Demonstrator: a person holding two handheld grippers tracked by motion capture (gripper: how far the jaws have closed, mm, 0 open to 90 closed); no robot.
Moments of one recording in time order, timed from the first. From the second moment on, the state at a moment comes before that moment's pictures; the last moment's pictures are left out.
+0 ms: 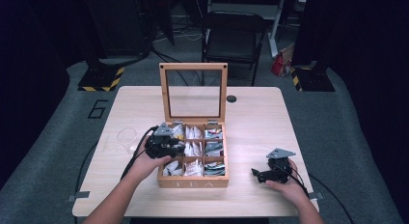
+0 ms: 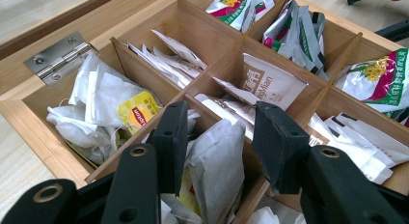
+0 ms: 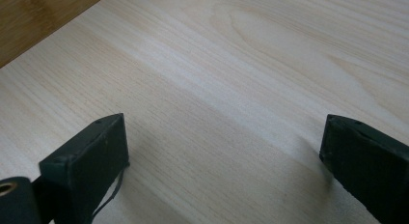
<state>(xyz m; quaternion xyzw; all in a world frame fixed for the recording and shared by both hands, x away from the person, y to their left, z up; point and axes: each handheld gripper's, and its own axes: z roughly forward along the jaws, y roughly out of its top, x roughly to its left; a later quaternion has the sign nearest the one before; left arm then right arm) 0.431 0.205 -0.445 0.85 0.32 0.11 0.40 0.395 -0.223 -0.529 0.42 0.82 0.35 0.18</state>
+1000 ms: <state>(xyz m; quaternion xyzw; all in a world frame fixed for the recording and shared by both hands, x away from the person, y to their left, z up) 0.427 0.207 -0.439 0.85 0.32 0.13 0.39 0.395 -0.223 -0.529 0.42 0.82 0.35 0.18</state>
